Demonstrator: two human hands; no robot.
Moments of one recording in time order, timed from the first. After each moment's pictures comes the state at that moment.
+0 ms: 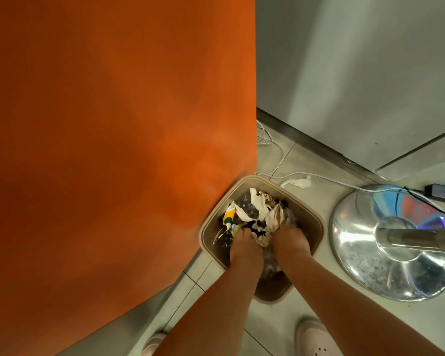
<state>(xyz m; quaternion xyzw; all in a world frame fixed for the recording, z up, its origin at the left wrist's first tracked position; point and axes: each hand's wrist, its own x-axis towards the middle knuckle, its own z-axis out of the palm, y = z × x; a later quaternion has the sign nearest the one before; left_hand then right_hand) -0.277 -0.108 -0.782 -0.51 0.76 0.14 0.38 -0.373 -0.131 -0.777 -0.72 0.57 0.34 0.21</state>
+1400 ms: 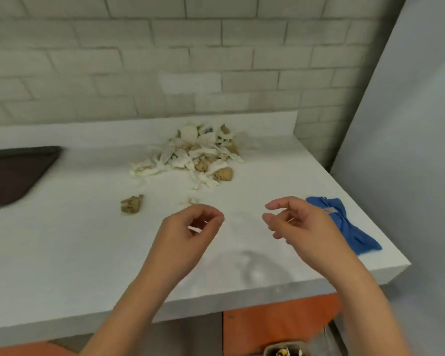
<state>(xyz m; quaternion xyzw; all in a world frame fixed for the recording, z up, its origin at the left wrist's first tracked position) -0.086 0.089 0.005 -0.77 0.34 0.10 -0.53 -0.214 -0.077 0.014 -0.81 0.26 -0.19 0.49</state>
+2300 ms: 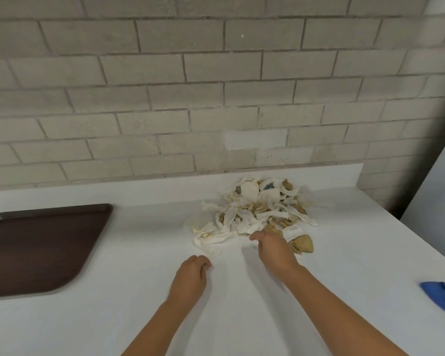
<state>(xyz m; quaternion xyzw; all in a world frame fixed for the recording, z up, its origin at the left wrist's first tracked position) 0.218 0.125 -0.108 -0.89 0.34 0.04 -0.29 0.125 -0.075 -0.073 -0.95 0.24 -0.09 0.19</state>
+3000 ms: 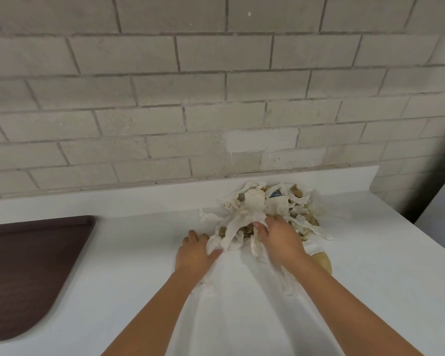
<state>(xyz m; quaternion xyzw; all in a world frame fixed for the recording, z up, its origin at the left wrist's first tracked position) 0.320 0.044 -0.114 -0.94 0.33 0.00 -0.09 0.189 -0.117 -0.054 -0.93 0.30 -0.14 0.16</state>
